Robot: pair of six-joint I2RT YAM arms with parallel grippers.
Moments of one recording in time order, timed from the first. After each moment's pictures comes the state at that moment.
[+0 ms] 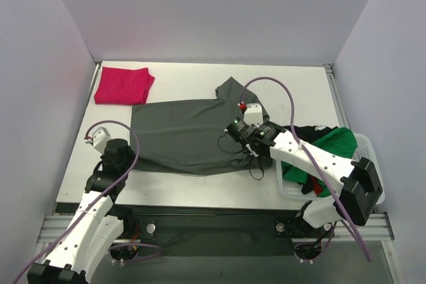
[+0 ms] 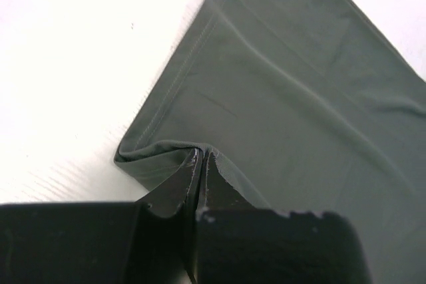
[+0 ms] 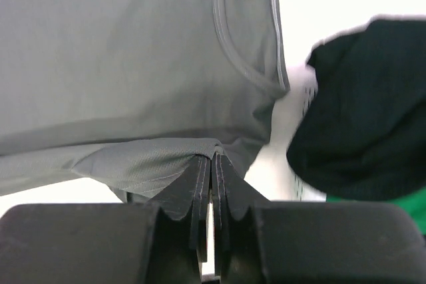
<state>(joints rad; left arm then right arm) -0.24 0.64 0.42 -0.43 -0.45 -0.85 0.88 1.39 1.08 -0.90 0.64 0.68</state>
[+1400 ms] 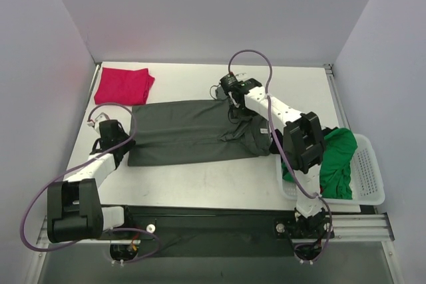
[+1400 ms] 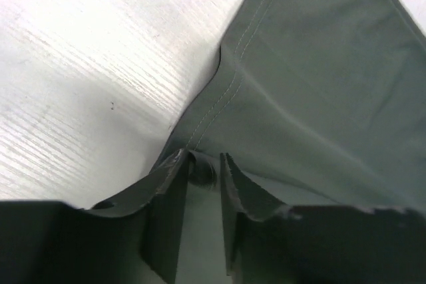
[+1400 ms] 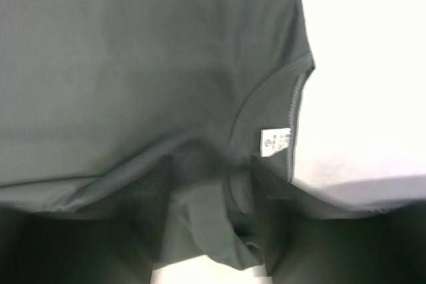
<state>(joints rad) 0.08 1.27 0.51 0.02 -0.11 -0.68 0.56 2.04 1.71 -0.88 0.48 0.37</state>
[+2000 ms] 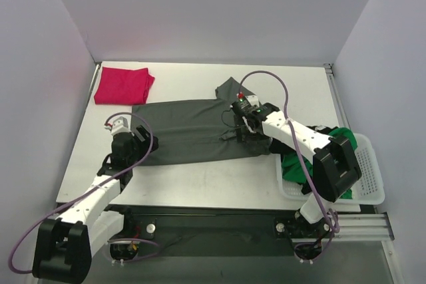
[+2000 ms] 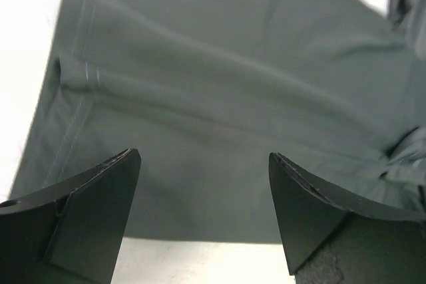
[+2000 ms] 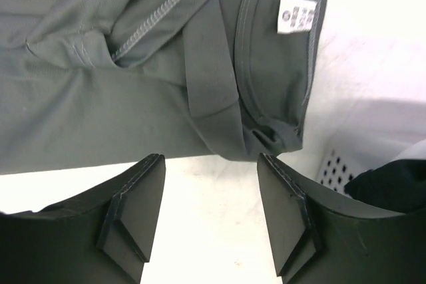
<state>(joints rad) -0.17 0.94 0.37 0.06 -0.12 -0.67 0.62 1.67 1.23 -0.78 0.37 0.42</state>
